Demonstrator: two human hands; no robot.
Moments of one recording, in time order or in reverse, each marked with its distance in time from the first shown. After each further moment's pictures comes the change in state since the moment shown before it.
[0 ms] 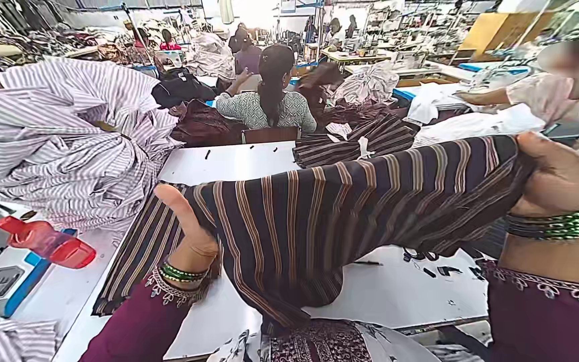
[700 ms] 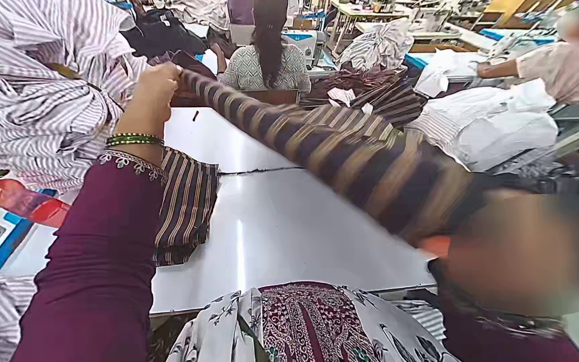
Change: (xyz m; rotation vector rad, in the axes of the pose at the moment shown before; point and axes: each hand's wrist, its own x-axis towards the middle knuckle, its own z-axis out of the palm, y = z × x) left_hand 0.113 0.039 -0.101 1.201 0.922 -0.381; right_hand -0.089 0.002 0.079 -0.486 -0.503 -0.474
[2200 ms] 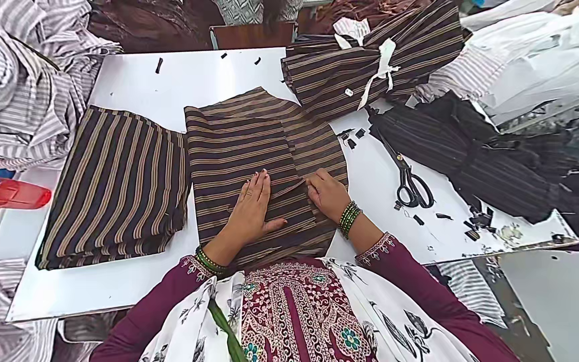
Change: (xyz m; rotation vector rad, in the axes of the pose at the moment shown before) left_hand -0.236 -0.186 0.110 0.713 -0.805 0.453; right_hand -0.090 0.168 0.124 -0.303 -0.582 0.687
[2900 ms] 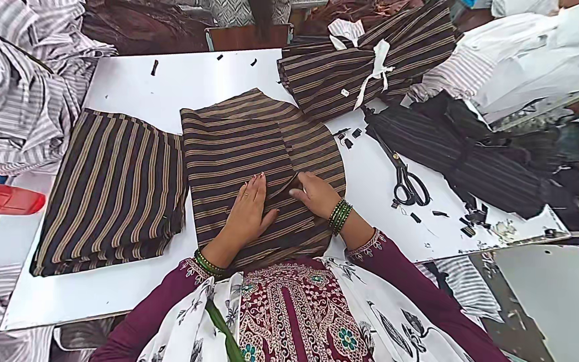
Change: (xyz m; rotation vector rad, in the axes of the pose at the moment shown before) left_hand 0.000 -0.002 0.002 -0.076 0.038 -0.030; right_hand 0.024 -0.034 -0.018 0.114 -0.394 0.240
